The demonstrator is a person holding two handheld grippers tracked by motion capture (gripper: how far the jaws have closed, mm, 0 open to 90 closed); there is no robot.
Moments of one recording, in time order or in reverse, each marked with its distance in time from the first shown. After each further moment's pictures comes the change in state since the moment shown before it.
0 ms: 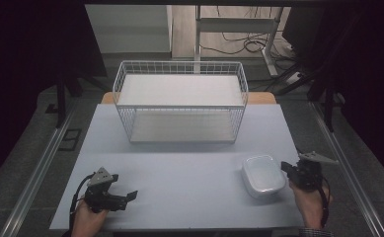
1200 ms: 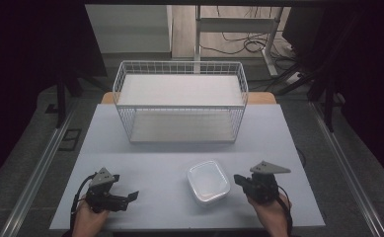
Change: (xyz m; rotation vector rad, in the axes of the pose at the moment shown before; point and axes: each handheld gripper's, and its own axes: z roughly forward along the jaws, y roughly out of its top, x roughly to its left) left arm -0.003 0.001 0.001 0.004 0.001 0.015; right arm 0.125 -0.010 -0.003 0.035 0.292 -0.195
